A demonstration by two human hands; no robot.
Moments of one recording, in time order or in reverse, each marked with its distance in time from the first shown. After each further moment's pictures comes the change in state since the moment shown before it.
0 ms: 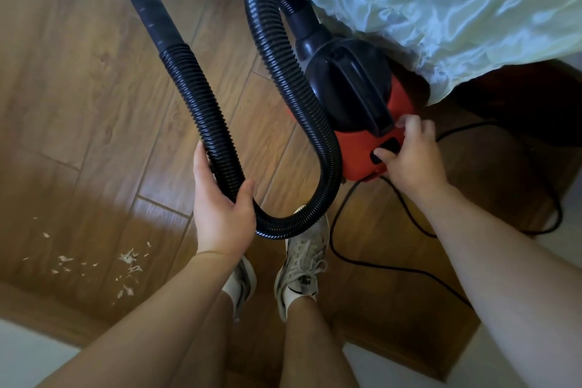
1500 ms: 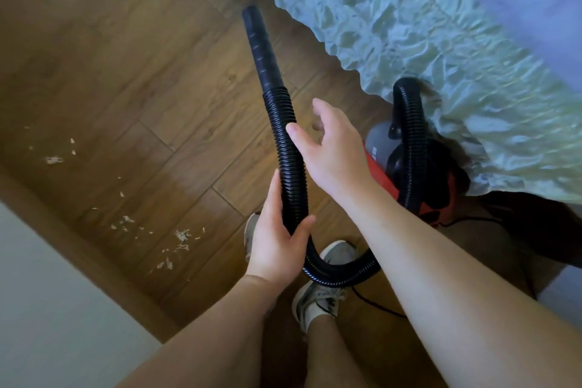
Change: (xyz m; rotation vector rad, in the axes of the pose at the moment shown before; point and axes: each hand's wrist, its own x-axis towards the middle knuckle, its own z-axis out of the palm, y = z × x) left_hand -0.037 0.046 -0.142 -0.259 -0.099 -0.079; right_hand -0.098 -0.357 0.010 0.151 -0.146 -0.460
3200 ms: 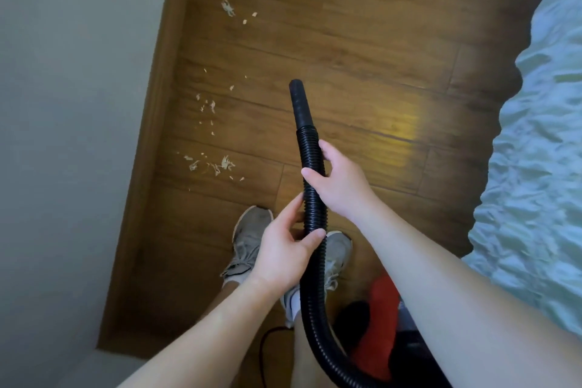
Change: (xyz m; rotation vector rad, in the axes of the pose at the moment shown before) left_hand 0.028 -0.031 -0.083 -0.796 0.620 -0.419; right_hand 0.064 -0.111 0.186 -0.522 -0.998 -0.314
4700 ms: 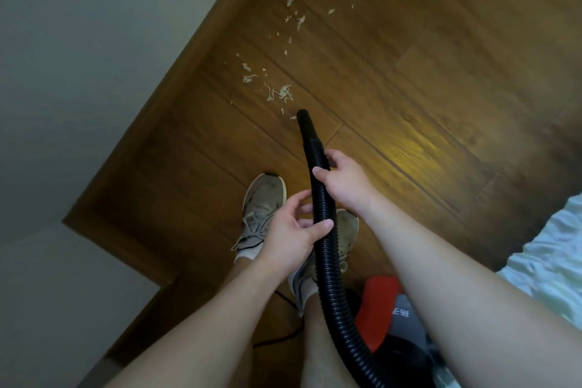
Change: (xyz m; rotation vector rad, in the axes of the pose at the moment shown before) left_hand -0.017 -0.137 -0.029 -0.617 0.162 -0.204; right_hand 0.012 0.030 0.152 -0.280 -0.323 0.083
